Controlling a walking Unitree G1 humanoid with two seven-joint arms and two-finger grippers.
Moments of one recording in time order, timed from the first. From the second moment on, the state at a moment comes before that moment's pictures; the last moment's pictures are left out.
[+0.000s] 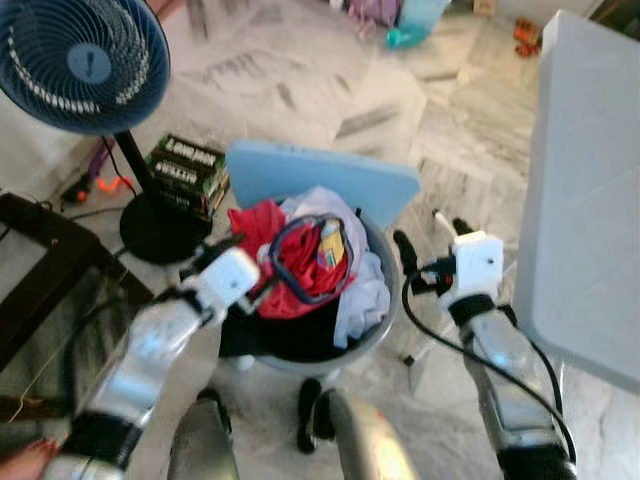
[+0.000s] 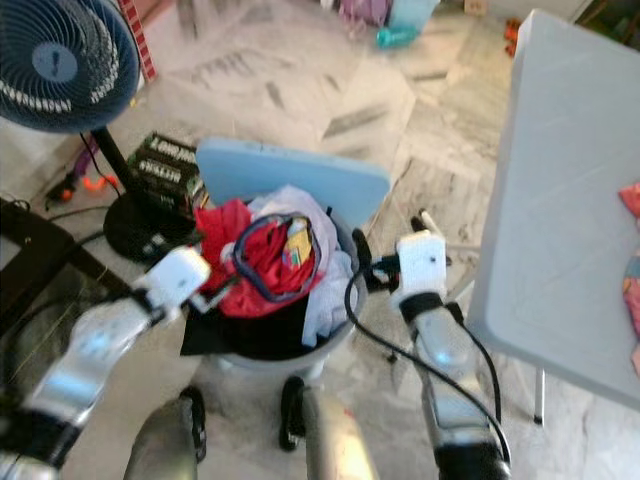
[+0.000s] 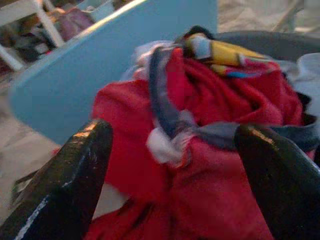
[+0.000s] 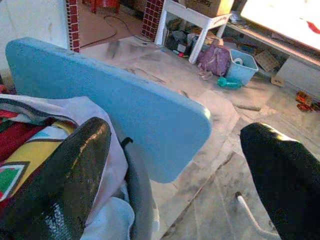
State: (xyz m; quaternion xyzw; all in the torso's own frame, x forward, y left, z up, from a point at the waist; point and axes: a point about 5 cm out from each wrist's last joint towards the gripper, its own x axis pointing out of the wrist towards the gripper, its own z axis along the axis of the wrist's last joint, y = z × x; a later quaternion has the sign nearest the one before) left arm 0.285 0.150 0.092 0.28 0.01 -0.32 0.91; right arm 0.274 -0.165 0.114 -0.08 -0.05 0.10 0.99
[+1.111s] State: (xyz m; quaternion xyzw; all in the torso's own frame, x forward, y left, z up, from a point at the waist) left arm 0.289 0.140 0.070 0.26 0.05 -0.38 0.89; right arm 0.232 -0.166 0.087 -0.02 0.06 0.25 0.97
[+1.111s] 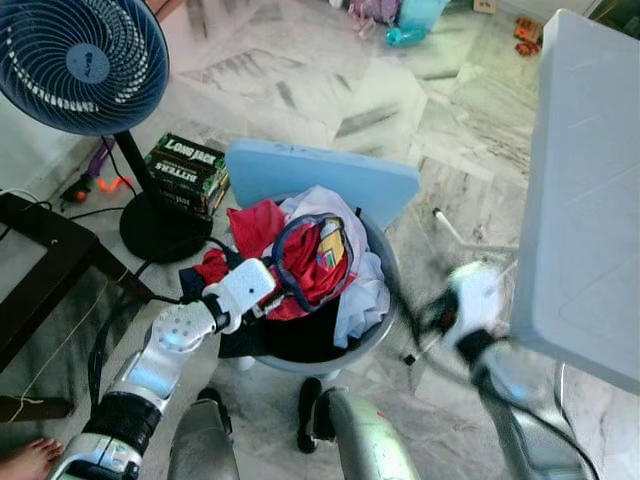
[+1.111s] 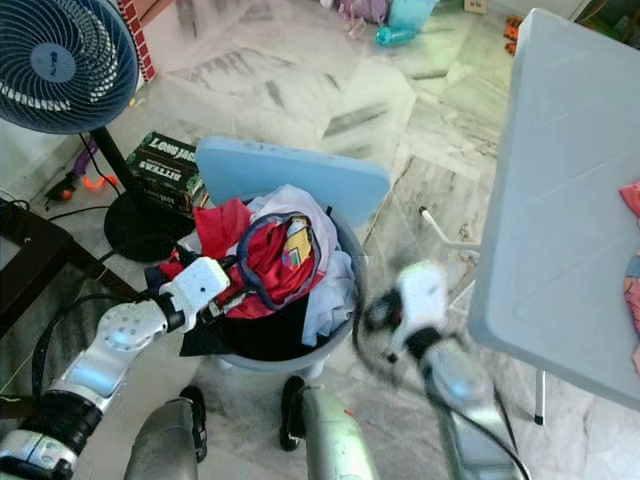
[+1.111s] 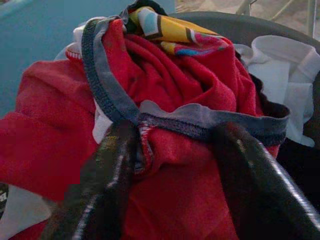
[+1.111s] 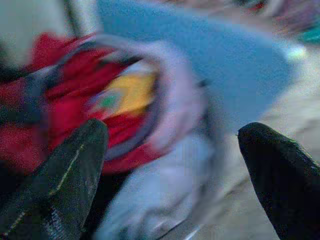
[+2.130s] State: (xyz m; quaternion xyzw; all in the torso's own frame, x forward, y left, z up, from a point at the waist) left arm 0.285 0.150 0.069 0.26 0.00 -0.29 0.92; right arm 0.225 -0.162 0.085 0.02 0.12 0.35 0.93
